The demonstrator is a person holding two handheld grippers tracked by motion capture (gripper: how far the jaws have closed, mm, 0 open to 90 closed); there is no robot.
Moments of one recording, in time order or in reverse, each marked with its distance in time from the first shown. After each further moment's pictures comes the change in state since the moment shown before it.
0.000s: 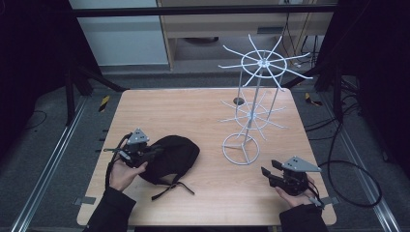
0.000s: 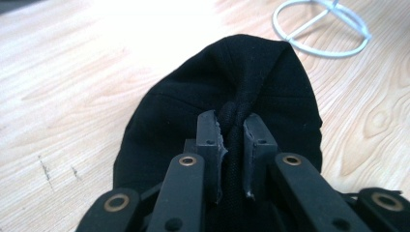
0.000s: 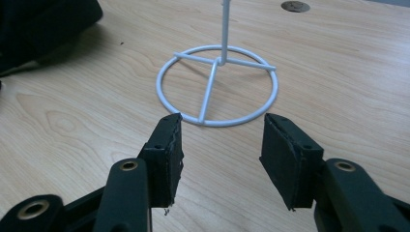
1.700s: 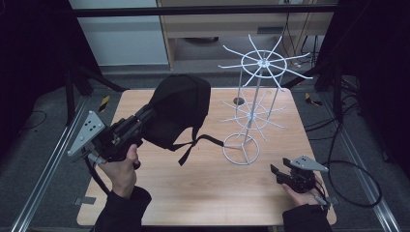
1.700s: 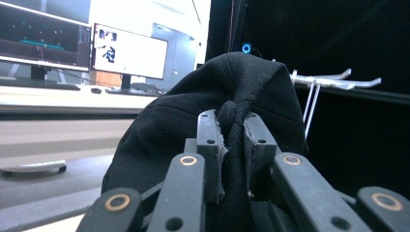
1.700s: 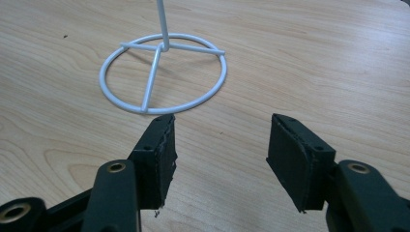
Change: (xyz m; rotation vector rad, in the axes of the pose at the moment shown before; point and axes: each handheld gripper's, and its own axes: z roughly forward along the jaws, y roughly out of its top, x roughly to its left) left arm -0.067 0.085 -0.111 -0.838 -0.010 -0.139; right arm -0.025 -0.014 0.002 0.006 -0.109 0.048
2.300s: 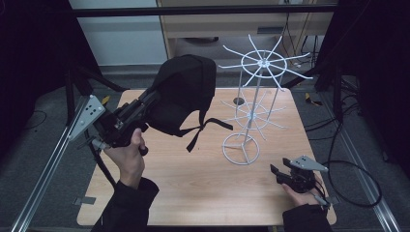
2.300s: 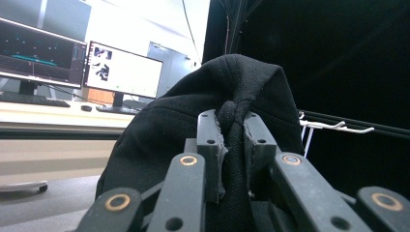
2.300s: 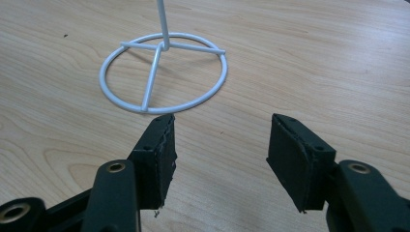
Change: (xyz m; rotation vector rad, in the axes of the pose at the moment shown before) left arm -0.005 0.023 0.025 -0.057 -0.030 -0.026; right arm 0.000 0.000 0.001 0.002 0.002 -0.002
